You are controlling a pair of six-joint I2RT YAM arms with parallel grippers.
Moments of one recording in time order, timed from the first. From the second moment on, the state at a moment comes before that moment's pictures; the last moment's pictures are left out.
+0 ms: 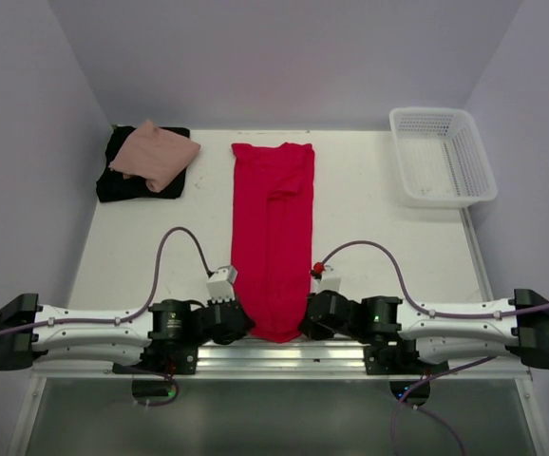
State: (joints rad) left arm -1.40 0.88 0.42 -0.46 -0.44 -1.36; right arm 1.36 1.03 0.51 -0.39 0.29 1.13
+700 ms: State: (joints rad) left arm -1.40 0.88 0.58 -0.63 -0.68 -1.24; right arm 1.37 1.01 0.71 -0.61 0.53 0.98
